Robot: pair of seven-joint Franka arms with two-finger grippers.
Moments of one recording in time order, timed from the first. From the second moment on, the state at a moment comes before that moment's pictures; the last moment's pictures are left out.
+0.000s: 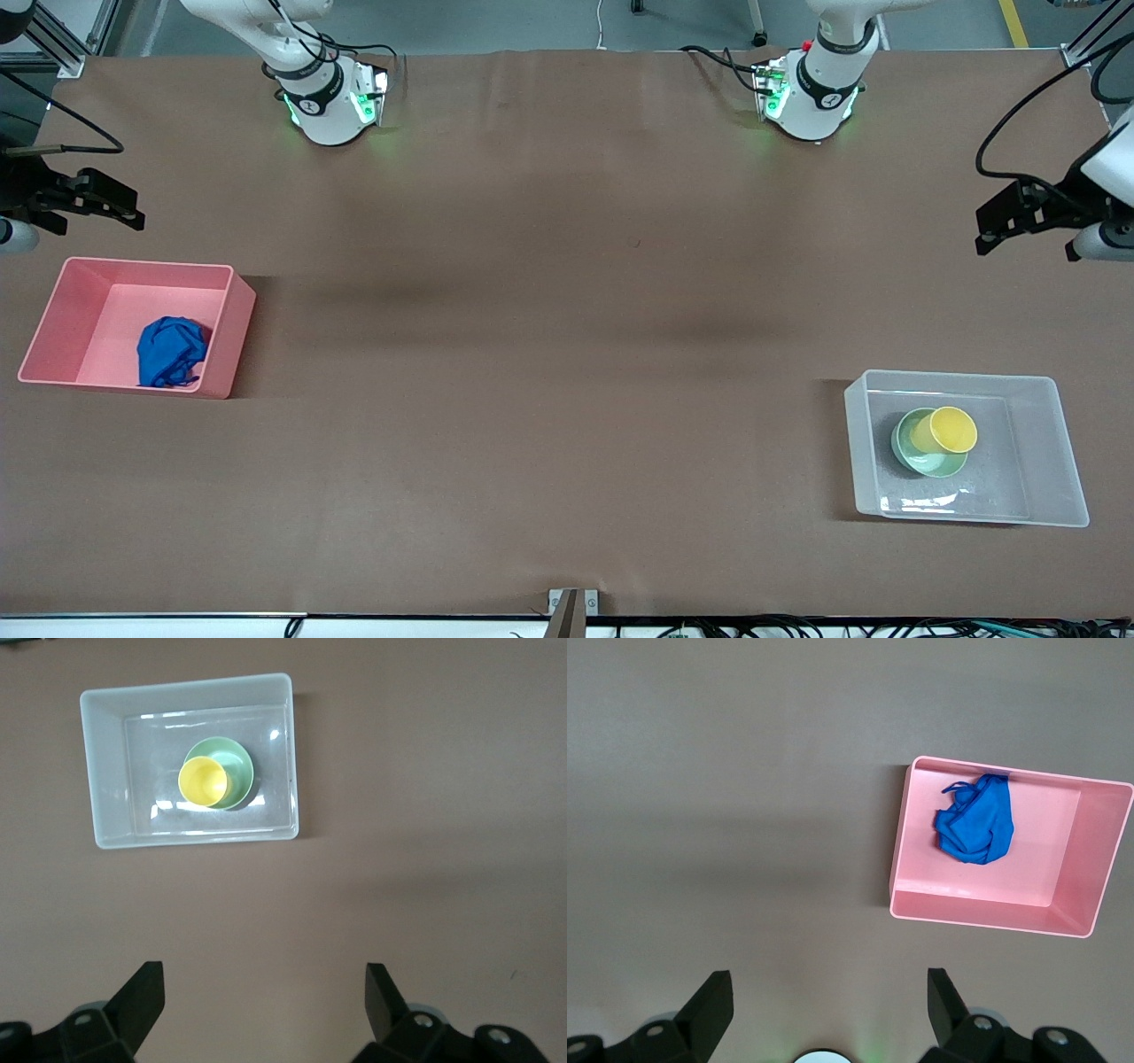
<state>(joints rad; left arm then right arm) 0.12 -0.01 -0.19 -1.54 0.05 1.59 0.04 -0.01 -0.01 -0.03 -1.56 -0.02 1.46 -0.10</state>
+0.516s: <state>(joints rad) 0.10 -0.14 -0.15 -1.72 -0.01 1.62 0.02 -0.01 -0.01 -0.03 -1.56 -0.02 1.46 -0.10</state>
